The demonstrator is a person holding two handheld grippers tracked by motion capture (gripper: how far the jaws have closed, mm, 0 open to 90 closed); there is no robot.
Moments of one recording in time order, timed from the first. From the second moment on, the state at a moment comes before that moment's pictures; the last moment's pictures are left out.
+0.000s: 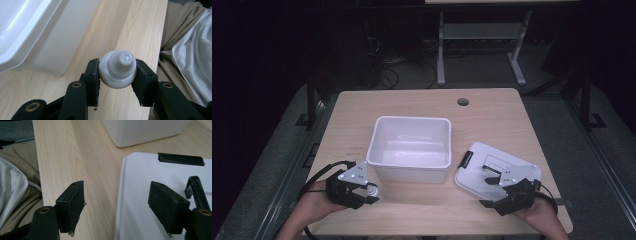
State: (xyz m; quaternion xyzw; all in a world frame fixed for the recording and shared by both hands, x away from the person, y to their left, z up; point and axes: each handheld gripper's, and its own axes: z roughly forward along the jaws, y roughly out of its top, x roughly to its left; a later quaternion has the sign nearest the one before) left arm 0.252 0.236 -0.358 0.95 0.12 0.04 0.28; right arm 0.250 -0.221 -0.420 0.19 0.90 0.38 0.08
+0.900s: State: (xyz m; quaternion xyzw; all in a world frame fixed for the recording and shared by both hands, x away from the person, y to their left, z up) left arm 0.254 0.252 -0.314 0.95 0.12 0.06 0.28; right arm 0.249 -0.221 -0.419 0.19 0.90 0.38 0.08
